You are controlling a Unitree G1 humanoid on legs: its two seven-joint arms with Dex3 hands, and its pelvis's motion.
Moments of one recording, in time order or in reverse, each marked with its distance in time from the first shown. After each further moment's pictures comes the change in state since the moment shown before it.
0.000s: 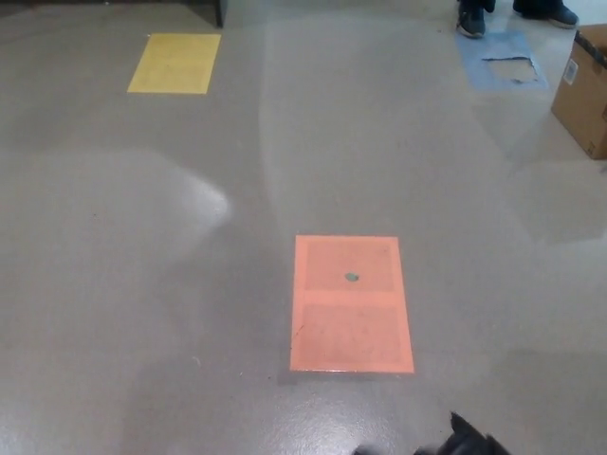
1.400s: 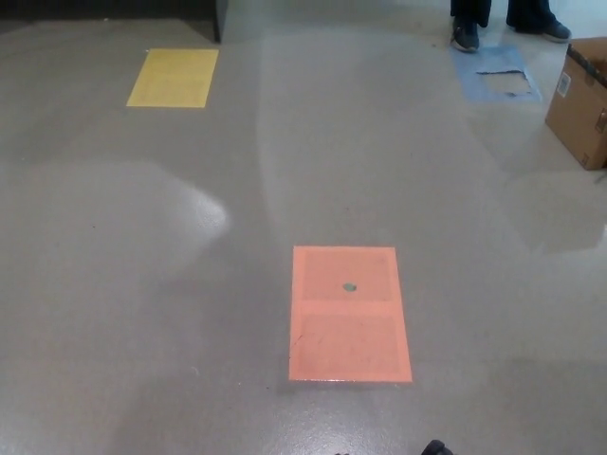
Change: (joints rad) left_arm 0.111 -0.008 0.190 0.278 -0.061 -0.380 -0.169; right_arm 0.395 0.080 -0.271 0.320 0.269 -0.471 0.080
